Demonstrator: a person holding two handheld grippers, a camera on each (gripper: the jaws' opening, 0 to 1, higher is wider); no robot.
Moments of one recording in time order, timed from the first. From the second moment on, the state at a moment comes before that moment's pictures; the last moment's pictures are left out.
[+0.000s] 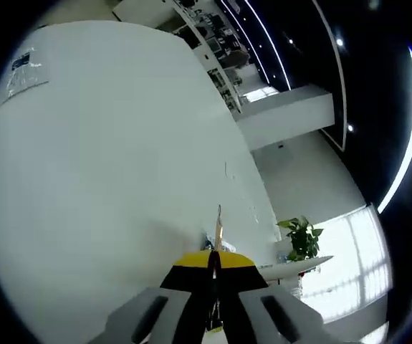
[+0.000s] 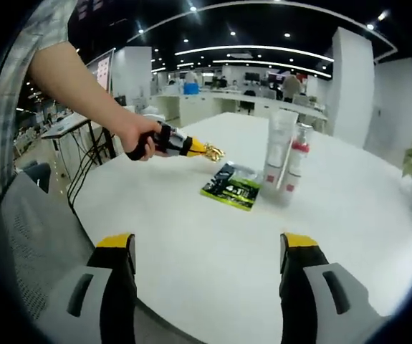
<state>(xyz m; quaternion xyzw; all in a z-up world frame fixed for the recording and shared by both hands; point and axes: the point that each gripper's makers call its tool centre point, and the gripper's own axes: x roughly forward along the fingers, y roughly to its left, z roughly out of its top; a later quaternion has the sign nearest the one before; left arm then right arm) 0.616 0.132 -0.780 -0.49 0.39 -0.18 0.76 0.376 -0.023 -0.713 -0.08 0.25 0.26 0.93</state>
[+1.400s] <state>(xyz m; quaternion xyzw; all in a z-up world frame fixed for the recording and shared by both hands) 0.609 0.148 -0.814 -0.24 0.51 -0.17 0.81 0.374 -0.029 -0.724 -0.11 0.27 0.26 0.92</state>
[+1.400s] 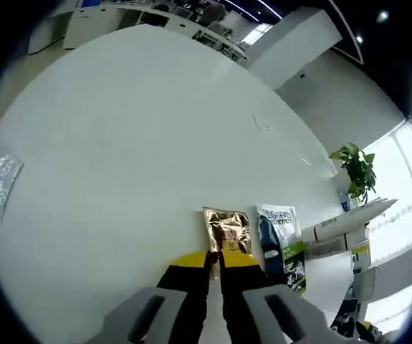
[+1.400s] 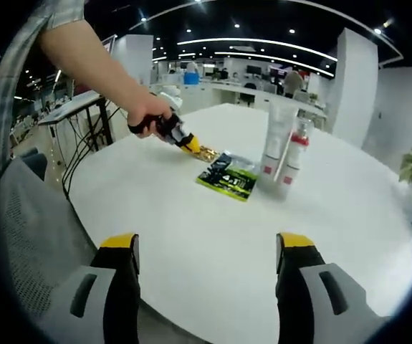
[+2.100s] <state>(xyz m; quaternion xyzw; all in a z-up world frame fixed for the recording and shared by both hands) 0.646 0.213 -0.787 -0.07 0.48 -0.20 0.85 0.373 -0.030 -0.727 -0.12 0.28 0.26 0.92</state>
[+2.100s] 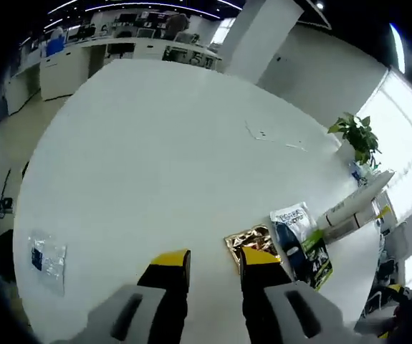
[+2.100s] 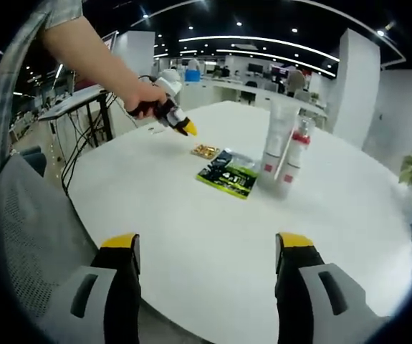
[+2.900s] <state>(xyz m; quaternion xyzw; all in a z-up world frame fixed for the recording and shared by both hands) 0.661 0.381 -0.819 0.12 0.55 -0.11 0.82 0.372 -0.029 -0.733 -0.13 0.29 0.26 0.91</state>
